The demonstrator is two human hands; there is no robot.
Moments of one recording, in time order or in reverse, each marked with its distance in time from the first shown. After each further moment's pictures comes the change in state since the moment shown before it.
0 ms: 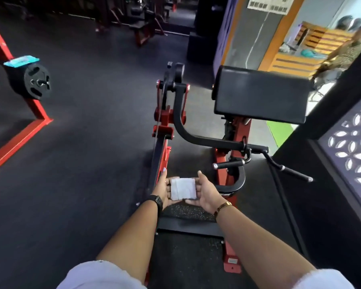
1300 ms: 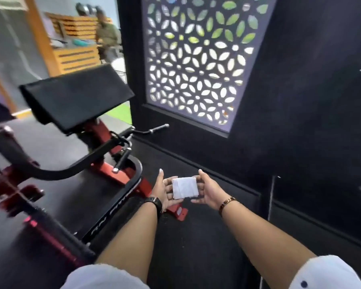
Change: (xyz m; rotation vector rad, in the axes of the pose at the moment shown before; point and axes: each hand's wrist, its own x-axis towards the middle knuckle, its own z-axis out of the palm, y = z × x) left_hand -0.060 -0.034 0.071 0.654 -0.835 -0.377; right_hand -0.196 0.096 0.002 0.562 0.836 -0.247
